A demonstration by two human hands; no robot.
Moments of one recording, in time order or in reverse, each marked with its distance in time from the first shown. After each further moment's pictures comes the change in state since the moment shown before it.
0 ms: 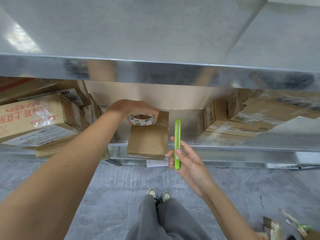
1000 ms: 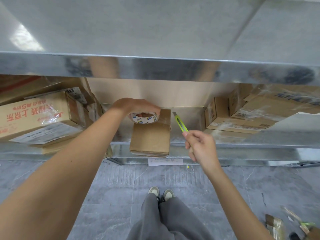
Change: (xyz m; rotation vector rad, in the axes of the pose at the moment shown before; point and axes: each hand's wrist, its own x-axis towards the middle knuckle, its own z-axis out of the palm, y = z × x) left_hand -0.002 -0.003 0.000 0.021 0.013 0.011; right_hand 0.025 -0.025 -0.007 -0.614 0.407 -0.196
